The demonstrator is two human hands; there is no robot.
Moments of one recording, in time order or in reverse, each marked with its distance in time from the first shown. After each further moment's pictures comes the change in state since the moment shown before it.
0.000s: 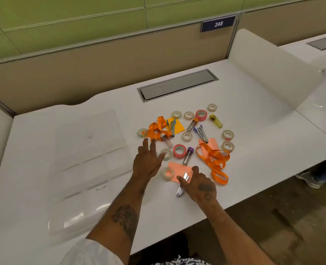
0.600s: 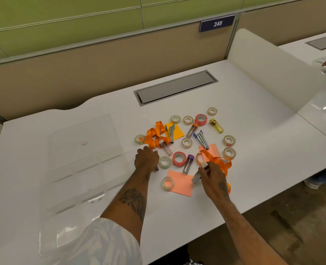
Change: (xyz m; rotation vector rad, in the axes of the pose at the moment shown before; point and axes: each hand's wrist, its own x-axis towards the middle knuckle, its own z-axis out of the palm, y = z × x) left_hand 0.077 0.003 0.017 -0.088 -0.223 -0.441; right_hand 0.035 0.019 -0.043 0.610 0.210 0.045
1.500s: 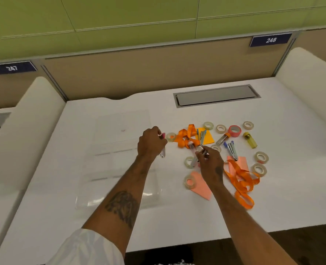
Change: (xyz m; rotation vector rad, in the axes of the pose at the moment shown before) left_hand -0.050 -0.062 -0.087 -0.320 0.401 0.122; right_hand 0.022 -0.069 0.054 0.186 -0.060 -0.258
